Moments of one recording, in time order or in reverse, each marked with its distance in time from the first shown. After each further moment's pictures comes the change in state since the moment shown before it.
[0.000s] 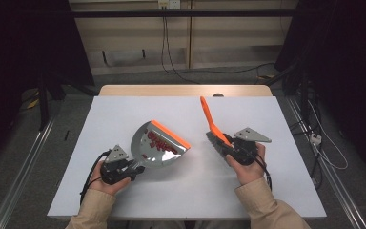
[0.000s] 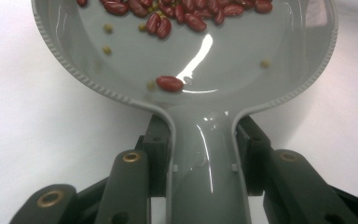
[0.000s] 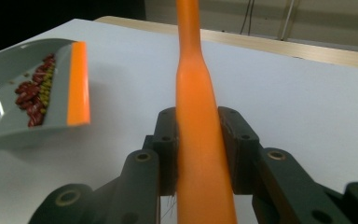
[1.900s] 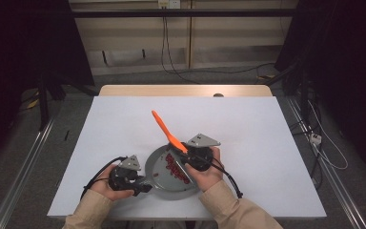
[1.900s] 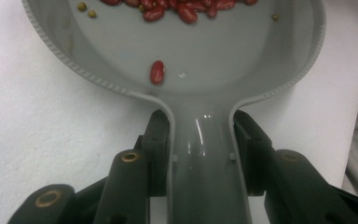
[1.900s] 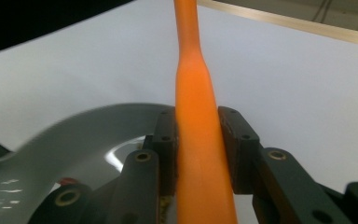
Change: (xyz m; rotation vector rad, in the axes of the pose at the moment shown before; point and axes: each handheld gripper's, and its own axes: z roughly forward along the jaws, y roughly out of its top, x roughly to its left) left arm -0.023 0.002 0.011 0.259 -0.308 0.186; right arm 0.106 0.003 0.056 0.066 0.186 -0.101
